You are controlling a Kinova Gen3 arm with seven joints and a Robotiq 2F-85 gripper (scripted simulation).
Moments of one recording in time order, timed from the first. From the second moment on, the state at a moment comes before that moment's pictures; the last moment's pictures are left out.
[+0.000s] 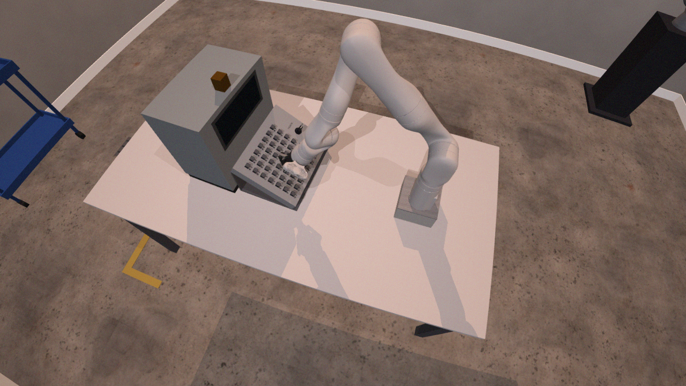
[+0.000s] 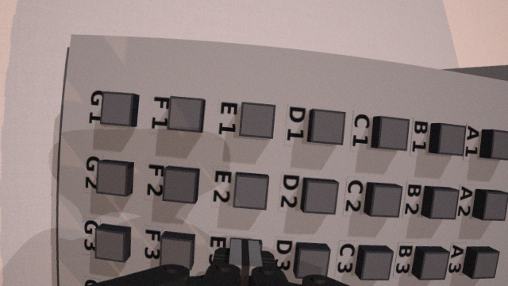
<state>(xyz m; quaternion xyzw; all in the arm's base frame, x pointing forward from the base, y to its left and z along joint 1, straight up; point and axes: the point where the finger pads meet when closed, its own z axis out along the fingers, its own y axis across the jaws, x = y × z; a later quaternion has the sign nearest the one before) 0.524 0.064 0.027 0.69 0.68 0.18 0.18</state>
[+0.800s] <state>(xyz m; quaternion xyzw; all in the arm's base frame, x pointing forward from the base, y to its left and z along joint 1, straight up) 0.512 0.065 0.047 0.69 0.68 0.18 0.18</state>
